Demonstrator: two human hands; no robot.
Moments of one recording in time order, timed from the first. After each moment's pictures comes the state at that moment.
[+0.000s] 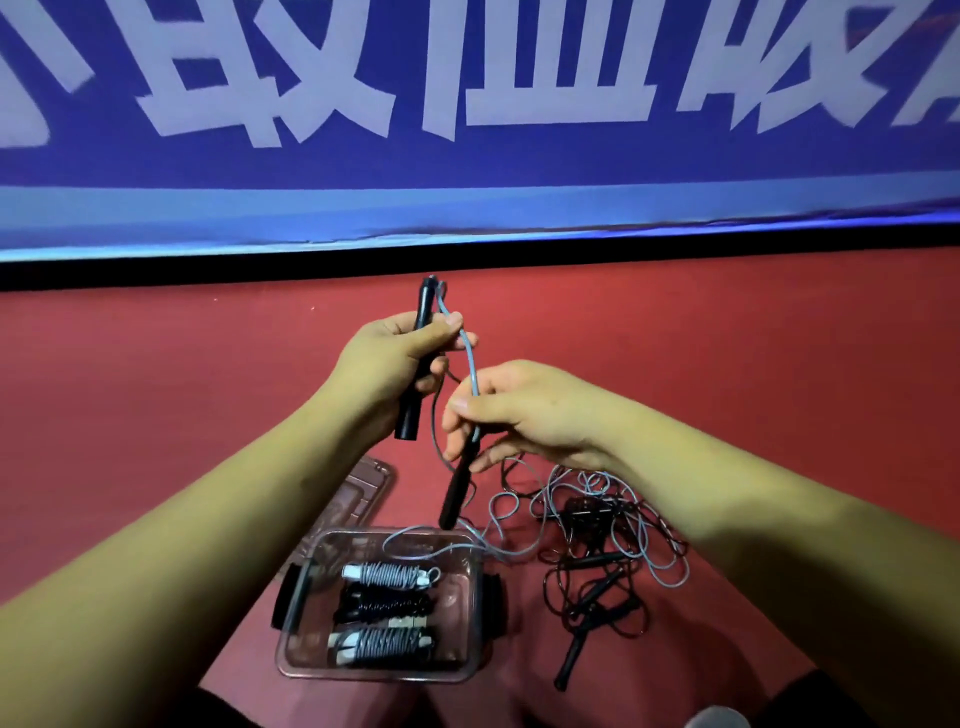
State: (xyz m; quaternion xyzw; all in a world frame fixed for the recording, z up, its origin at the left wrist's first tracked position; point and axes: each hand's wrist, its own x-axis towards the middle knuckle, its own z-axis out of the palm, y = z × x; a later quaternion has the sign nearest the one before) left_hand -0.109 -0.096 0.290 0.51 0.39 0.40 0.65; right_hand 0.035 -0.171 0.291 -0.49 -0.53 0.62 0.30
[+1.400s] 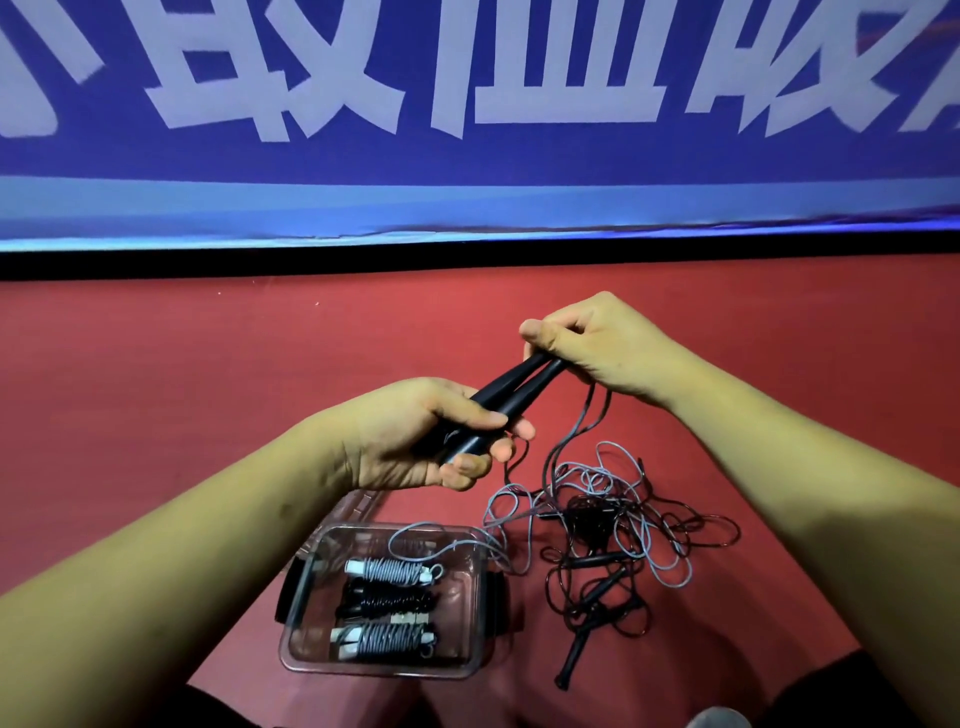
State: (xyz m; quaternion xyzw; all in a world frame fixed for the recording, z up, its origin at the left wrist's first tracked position) left_hand -0.131 -0.126 0.289 0.46 0.25 0.03 0.85; right_hand 0.090 -0.148 0.311 -0.57 -0.70 0.27 0.33
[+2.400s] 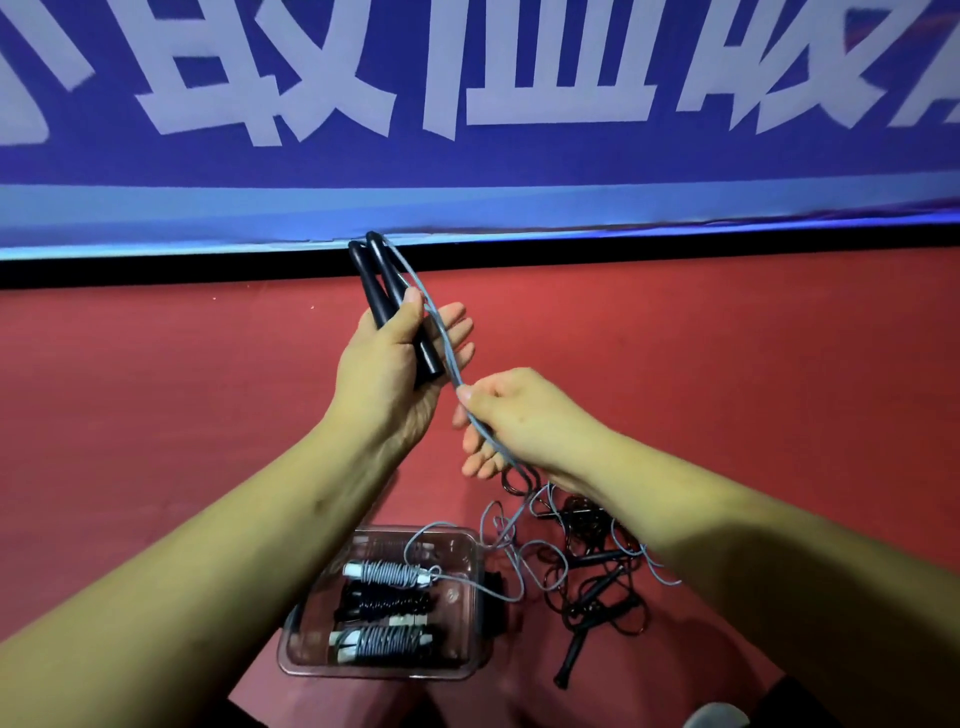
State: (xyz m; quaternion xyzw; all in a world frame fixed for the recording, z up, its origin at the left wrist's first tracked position) left_hand -0.100 -0.116 0.297 0.32 0.34 0.53 0.70; right_hand 0.008 -0.180 0.285 -0.58 -0.47 0.56 0.36
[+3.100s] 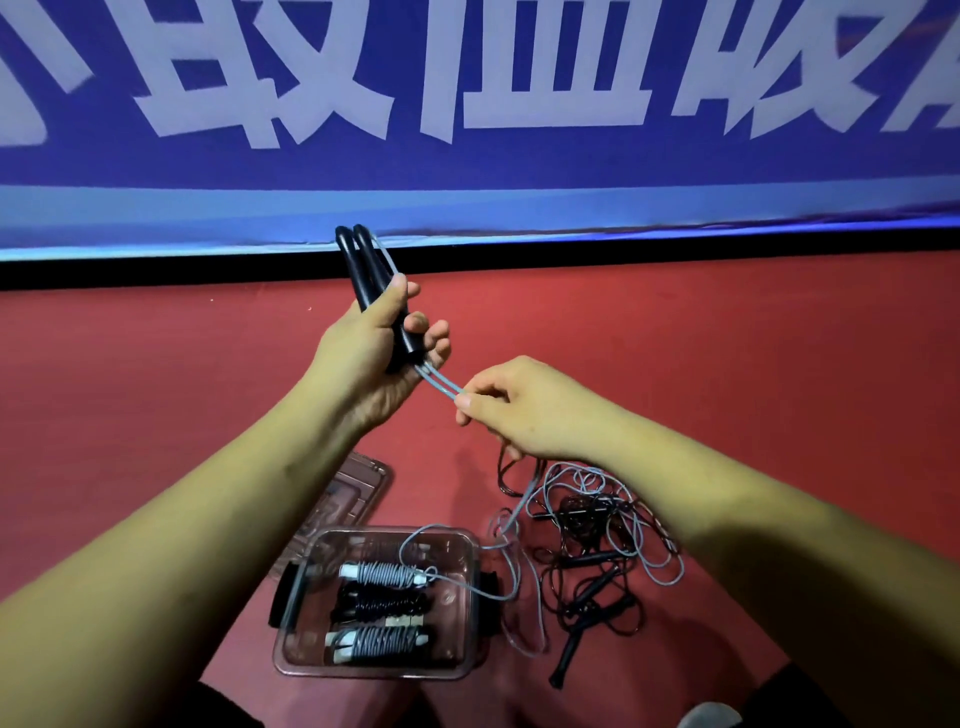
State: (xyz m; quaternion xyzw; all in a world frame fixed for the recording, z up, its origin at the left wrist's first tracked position) left_hand -0.113 -0.094 0.303 0.32 0.35 0.49 0.73; right_hand 0.030 -0.179 0.305 -0.62 -0.67 0.35 0.22
